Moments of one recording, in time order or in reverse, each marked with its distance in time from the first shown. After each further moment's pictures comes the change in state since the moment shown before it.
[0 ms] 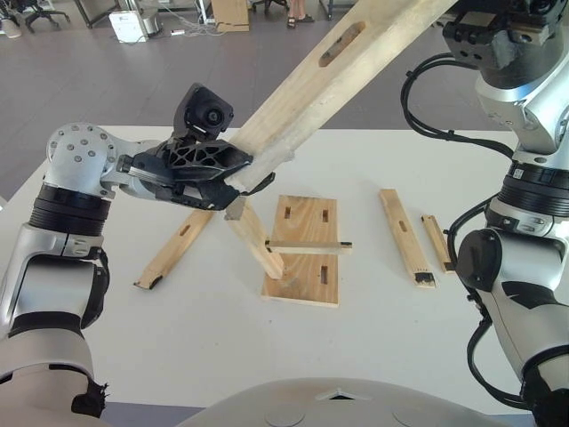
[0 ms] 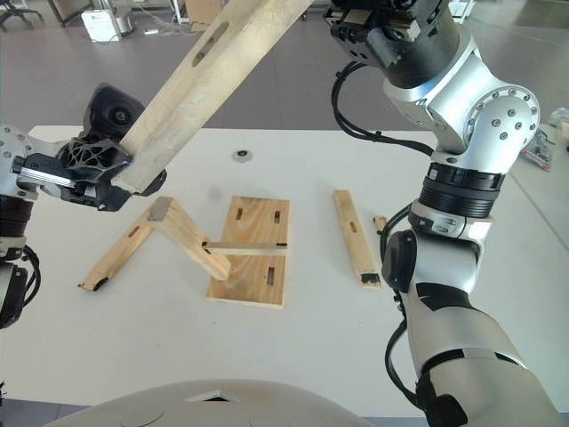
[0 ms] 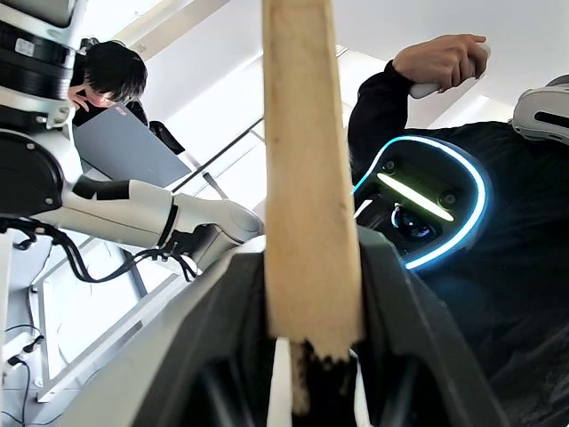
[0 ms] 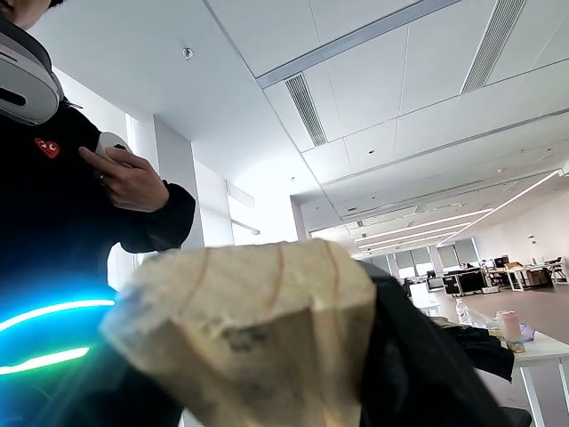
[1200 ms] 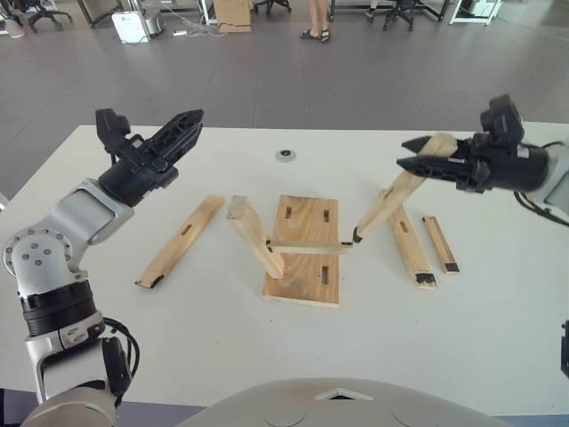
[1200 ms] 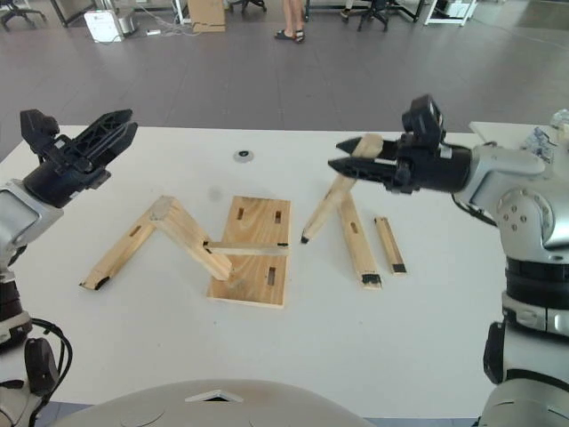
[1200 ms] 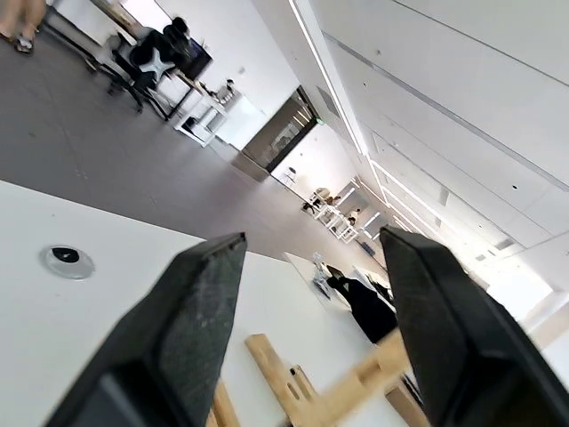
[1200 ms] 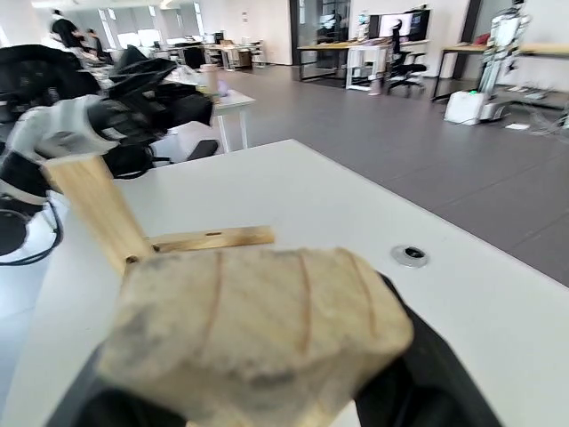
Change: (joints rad) left arm 0.555 -0.242 0.678 -0.351 0.399 -0.604 0.846; right arm 0.648 -0.427 0.077 -0.315 -0.853 -0.226 0.380
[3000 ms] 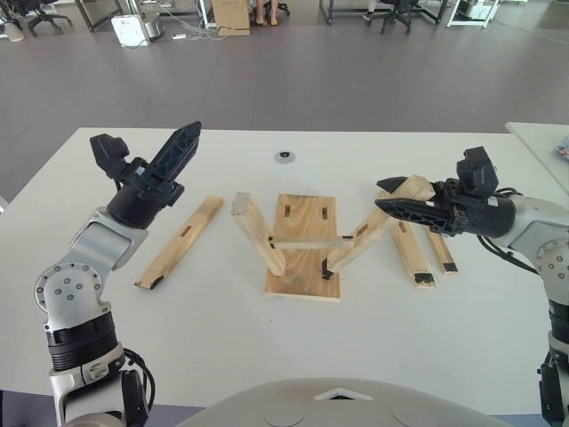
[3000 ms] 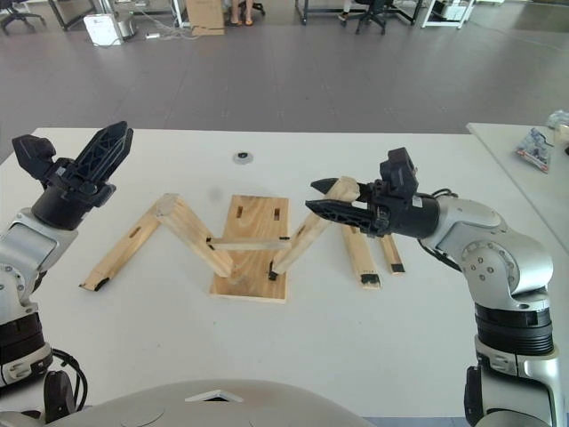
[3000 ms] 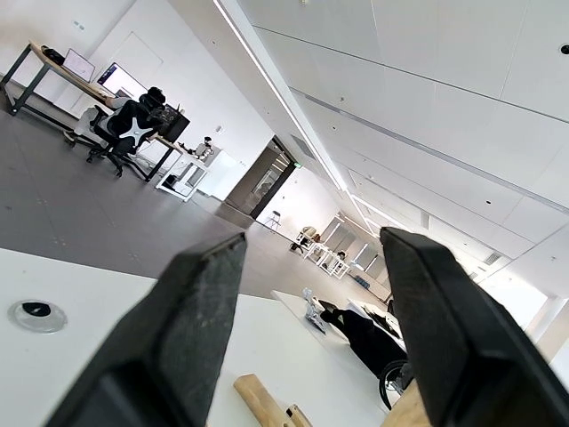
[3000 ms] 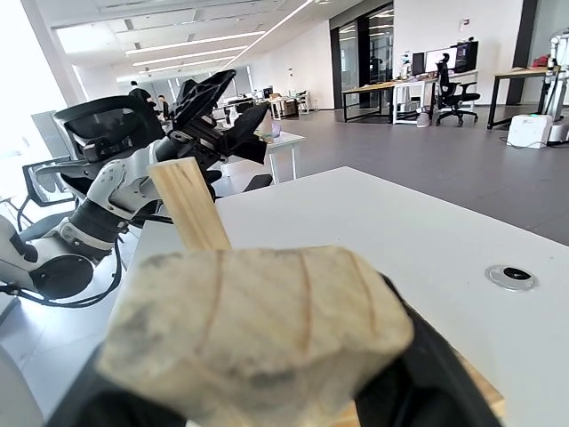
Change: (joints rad) left arm 0.145 -0.098 -0.008 -0.145 0.068 -0.150 -0.174; right arm 0.142 0.098 0.045 -0.091 0.053 -0.110 0.038
